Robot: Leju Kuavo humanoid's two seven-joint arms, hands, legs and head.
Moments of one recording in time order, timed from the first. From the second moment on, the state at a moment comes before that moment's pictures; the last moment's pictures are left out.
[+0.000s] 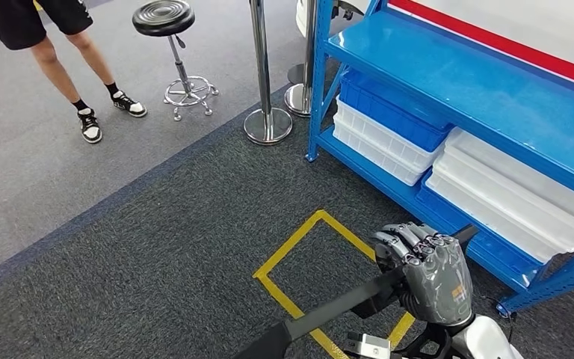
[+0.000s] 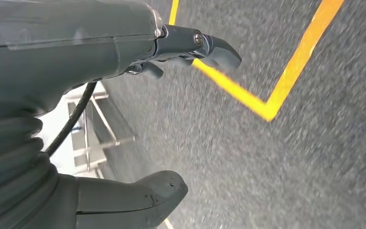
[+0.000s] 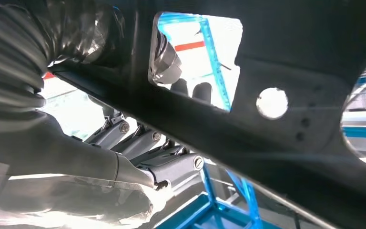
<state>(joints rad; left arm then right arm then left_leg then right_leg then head) 0.00 0.03 -1.30 -0.01 1.07 -0.09 -0.18 0.07 -0.55 0.45 -2.09 1.17 -0.54 -0.09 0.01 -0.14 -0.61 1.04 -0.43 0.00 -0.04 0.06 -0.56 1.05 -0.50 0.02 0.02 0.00</state>
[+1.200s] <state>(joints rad) 0.00 0.03 -1.29 -0.01 1.06 -0.09 -0.19 0.09 -0.55 0.41 -2.11 1.17 -0.56 -0.10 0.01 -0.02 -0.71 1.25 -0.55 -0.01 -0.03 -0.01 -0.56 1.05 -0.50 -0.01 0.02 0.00</state>
